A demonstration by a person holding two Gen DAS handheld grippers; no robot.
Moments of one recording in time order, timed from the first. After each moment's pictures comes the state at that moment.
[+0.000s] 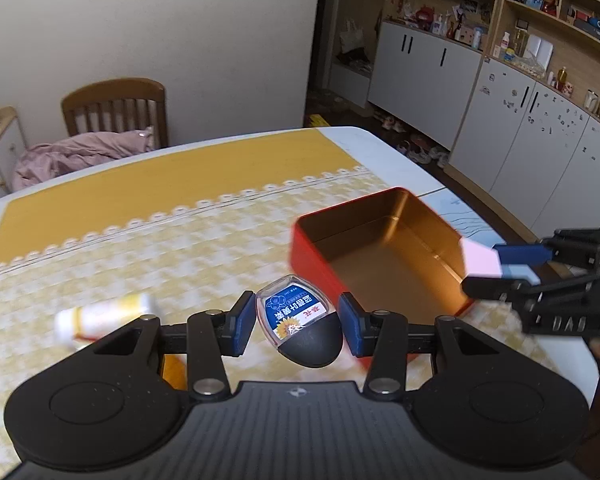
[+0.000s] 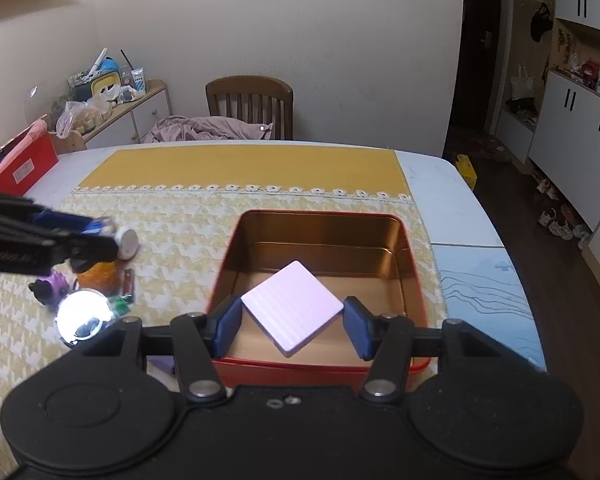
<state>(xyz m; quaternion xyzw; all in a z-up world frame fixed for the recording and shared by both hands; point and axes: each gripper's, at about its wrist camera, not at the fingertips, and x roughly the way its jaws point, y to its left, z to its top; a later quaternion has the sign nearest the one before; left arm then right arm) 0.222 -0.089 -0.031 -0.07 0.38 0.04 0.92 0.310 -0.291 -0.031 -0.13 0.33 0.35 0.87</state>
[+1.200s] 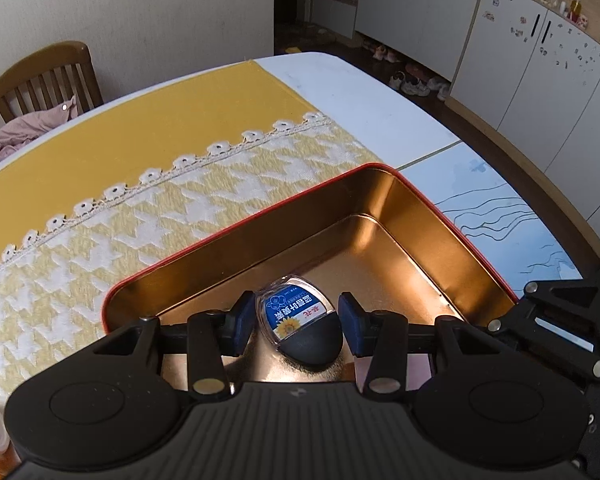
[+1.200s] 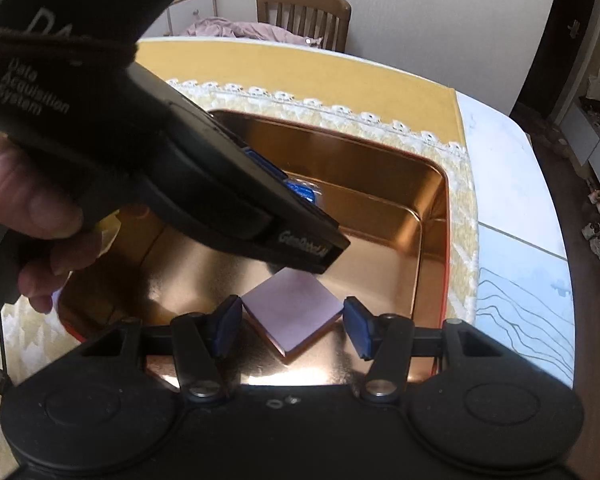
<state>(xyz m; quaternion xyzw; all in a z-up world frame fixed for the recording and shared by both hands) 0.410 -0.160 -0.124 -0.04 0.47 0.03 0.88 0.391 -0.261 -0.100 -0.25 0.39 0.41 0.78</state>
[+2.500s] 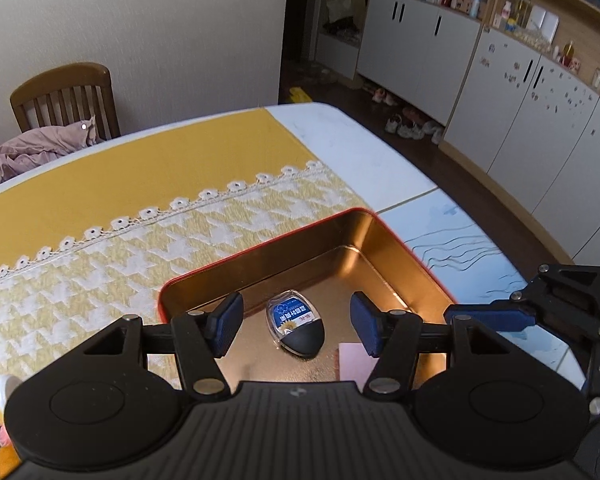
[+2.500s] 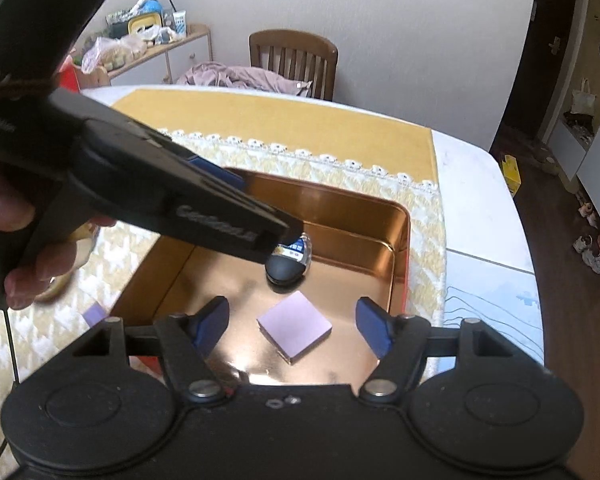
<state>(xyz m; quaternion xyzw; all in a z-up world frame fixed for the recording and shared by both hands) 0.361 -0.152 -0.072 -0.07 0.41 0.03 0.91 0.370 -0.291 -0.050 -0.20 0.35 0.42 0.81</state>
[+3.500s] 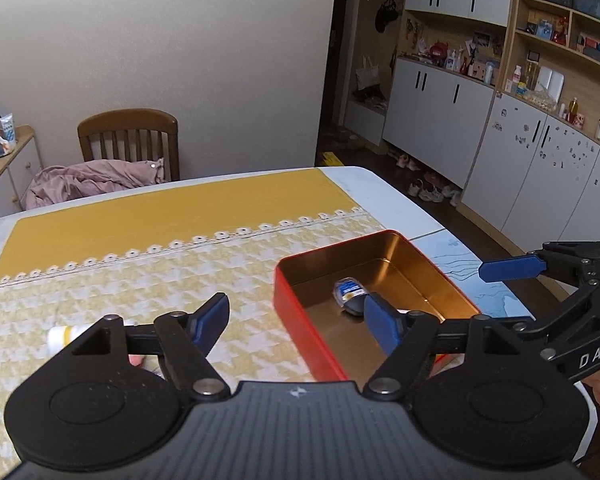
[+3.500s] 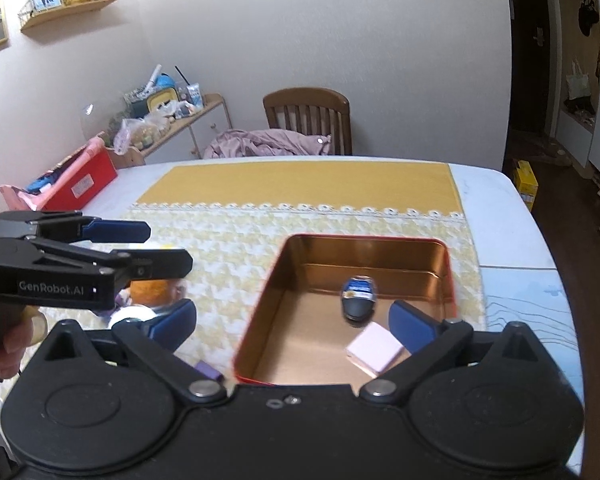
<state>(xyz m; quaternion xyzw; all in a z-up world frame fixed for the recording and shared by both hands) 0.218 -0.115 -0.021 -0.07 0.32 0.08 0.94 0.319 -0.298 -0.009 -0.09 0.32 0.45 0.83</state>
